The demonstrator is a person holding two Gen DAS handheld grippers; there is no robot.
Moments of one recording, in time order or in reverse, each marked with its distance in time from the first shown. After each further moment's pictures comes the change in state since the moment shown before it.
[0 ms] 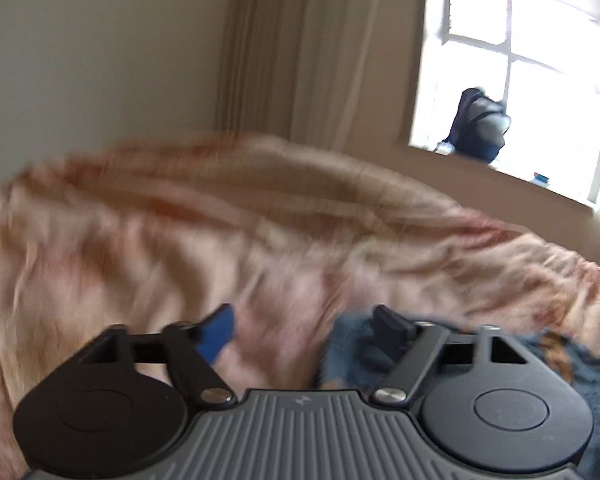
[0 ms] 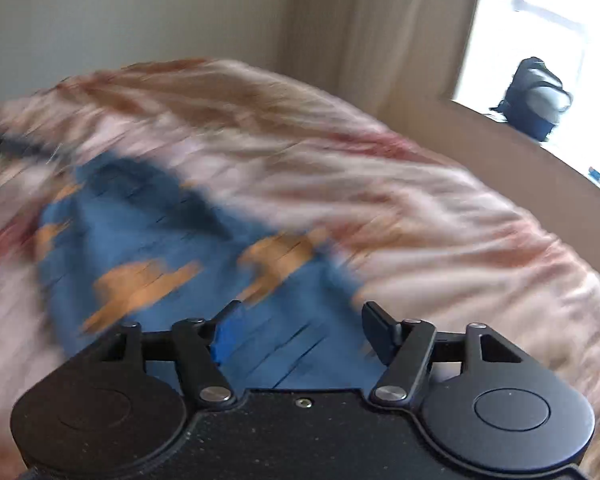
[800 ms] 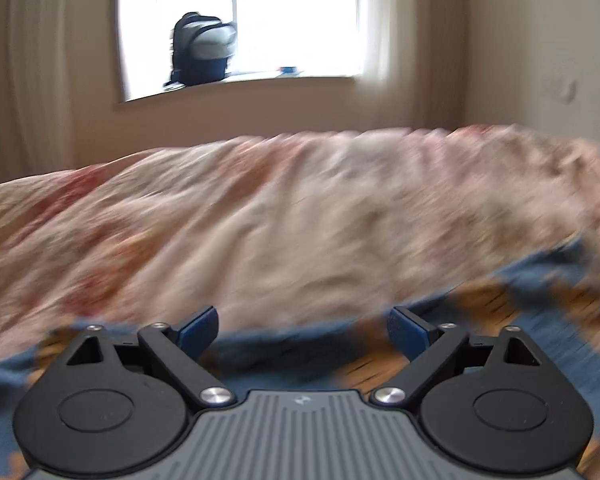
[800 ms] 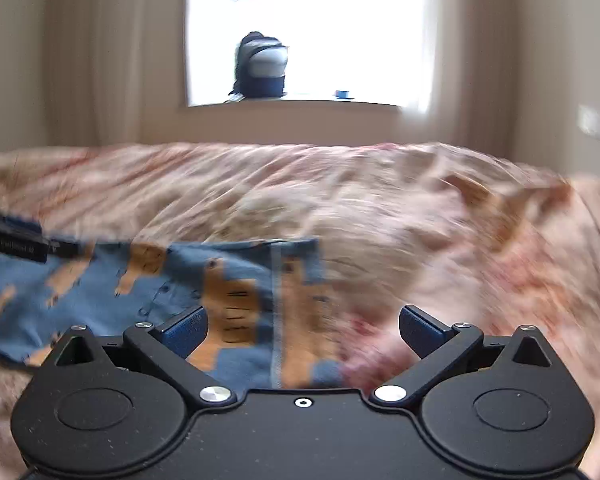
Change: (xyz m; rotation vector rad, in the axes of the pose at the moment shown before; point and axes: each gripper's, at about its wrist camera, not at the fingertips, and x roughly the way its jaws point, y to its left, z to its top) left arm 0.018 -0.361 -0.078 0.462 0.189 -0.580; right arm -0.194 -0.168 -0.217 0.643 -0.154 -0.532
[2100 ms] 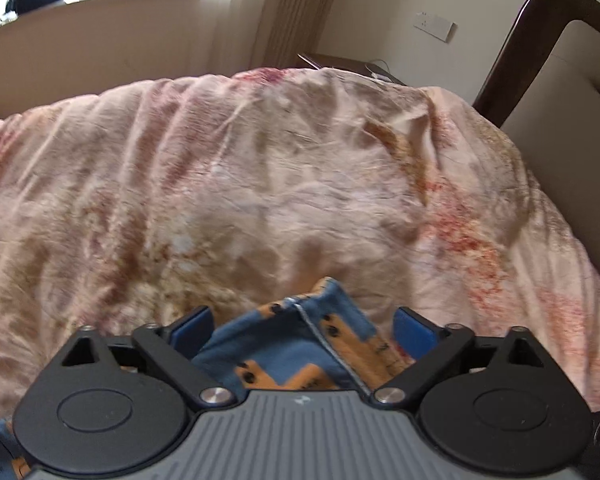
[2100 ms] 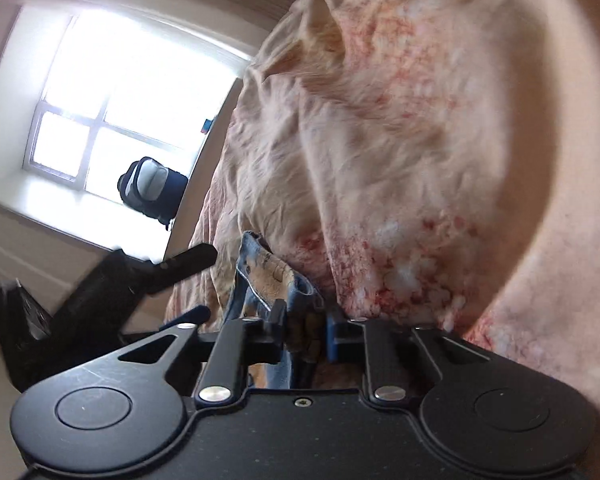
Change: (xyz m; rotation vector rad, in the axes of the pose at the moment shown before) left arm 0.069 -0.150 0.089 0.031 0.347 -0.442; right arm 0.004 -0.046 -0.041 0.921 0.016 0.115
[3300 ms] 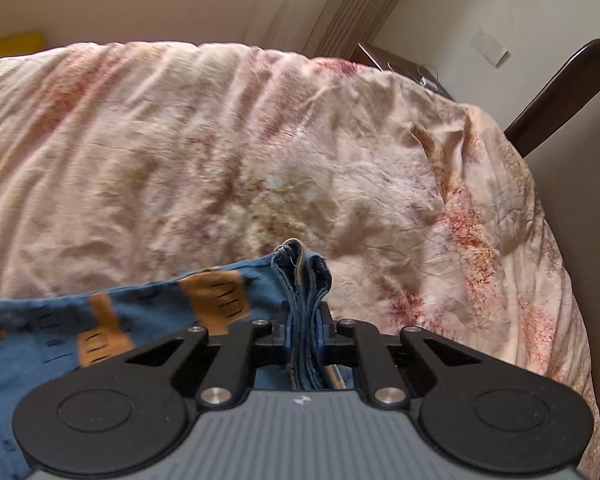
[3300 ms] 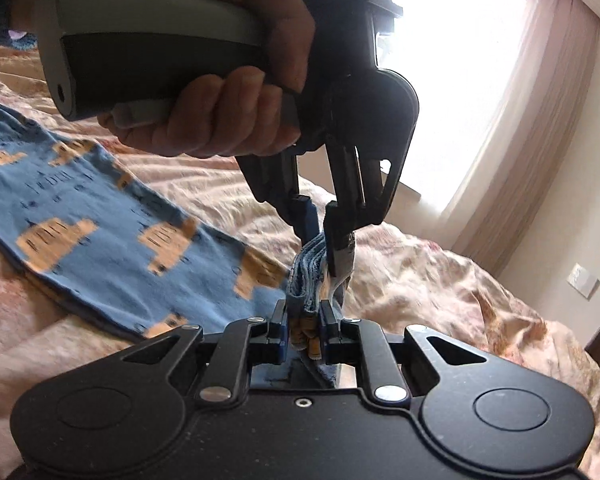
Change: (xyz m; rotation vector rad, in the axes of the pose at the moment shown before) left arm -0.083 0.046 -0.032 -0.228 0.063 0.030; right arm -0.024 0.139 -0.161 -1.499 -0.145 -0.143
